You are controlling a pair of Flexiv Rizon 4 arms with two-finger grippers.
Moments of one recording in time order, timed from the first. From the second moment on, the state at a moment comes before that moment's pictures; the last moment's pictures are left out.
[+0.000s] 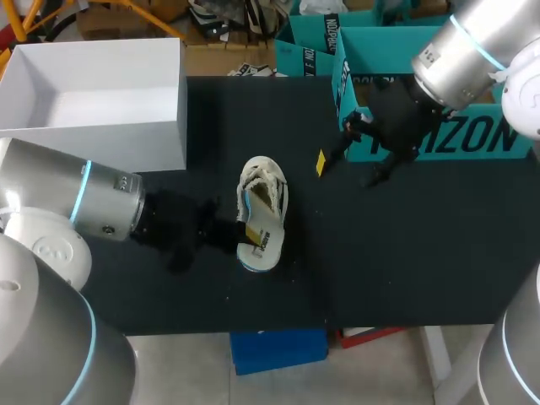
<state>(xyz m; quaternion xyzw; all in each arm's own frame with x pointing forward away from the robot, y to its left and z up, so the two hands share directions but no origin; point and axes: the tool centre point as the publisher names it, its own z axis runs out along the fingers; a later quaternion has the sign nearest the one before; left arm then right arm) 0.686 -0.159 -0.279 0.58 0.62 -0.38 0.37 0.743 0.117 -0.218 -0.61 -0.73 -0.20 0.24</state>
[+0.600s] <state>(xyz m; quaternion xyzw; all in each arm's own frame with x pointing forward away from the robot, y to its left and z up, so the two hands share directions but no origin) 0.666 -0.154 -0.249 0.58 0.57 -0.39 0.44 0.743 0.117 -0.218 -0.61 -0.73 -0.20 0.24</state>
